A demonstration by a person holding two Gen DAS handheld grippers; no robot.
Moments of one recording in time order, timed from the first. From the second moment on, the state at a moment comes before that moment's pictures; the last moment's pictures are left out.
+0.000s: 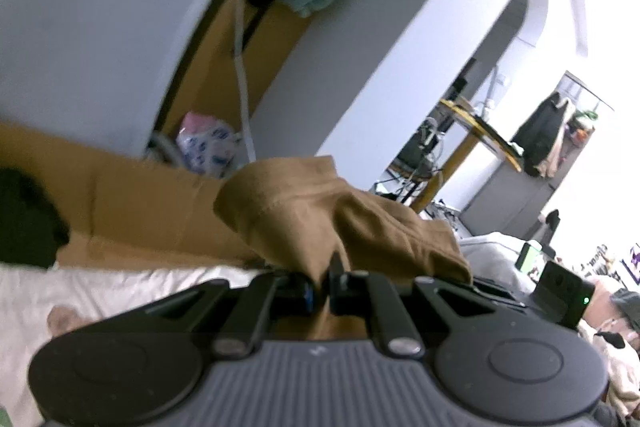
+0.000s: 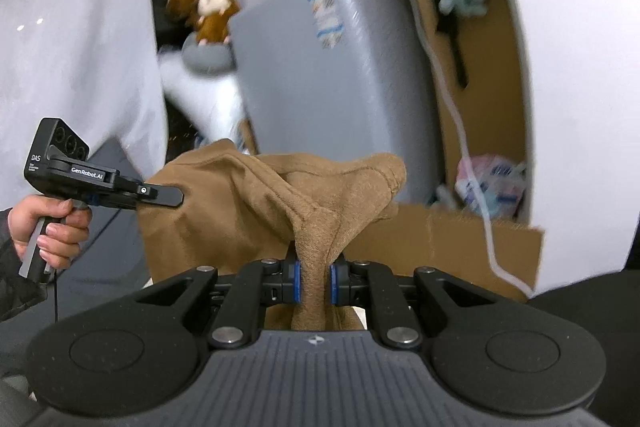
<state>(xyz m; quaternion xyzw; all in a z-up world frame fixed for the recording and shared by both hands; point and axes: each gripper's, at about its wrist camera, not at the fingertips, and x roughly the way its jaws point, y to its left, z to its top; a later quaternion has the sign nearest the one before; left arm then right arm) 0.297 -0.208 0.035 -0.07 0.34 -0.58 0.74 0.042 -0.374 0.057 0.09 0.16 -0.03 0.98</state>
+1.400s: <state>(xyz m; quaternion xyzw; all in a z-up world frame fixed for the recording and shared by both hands) 0.182 -0.410 0.024 -0.03 0.31 -0.71 0.63 -0.119 -0.514 0.119 0.06 0.16 -0.20 0.96</state>
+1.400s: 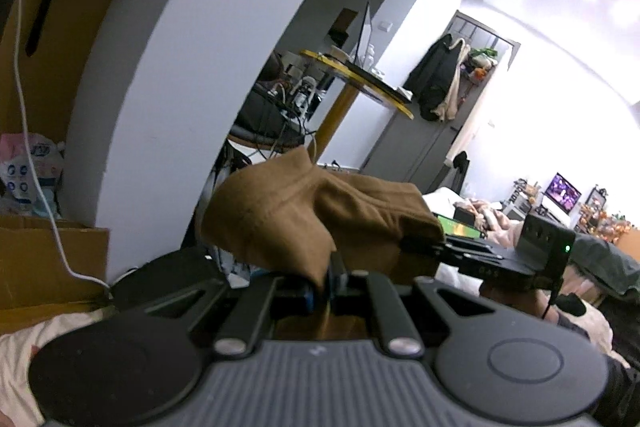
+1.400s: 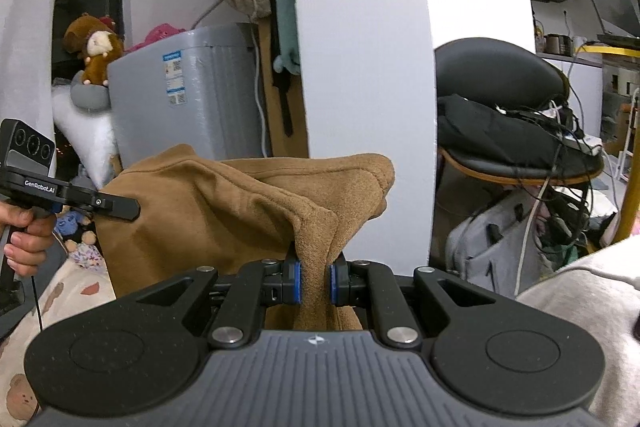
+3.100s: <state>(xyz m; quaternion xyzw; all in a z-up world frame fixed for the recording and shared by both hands) 0.286 -0.564 -0.191 0.00 0.41 -0.65 0.64 -0.006 -0.705 -0.076 0.10 0.28 -0.26 0.92</state>
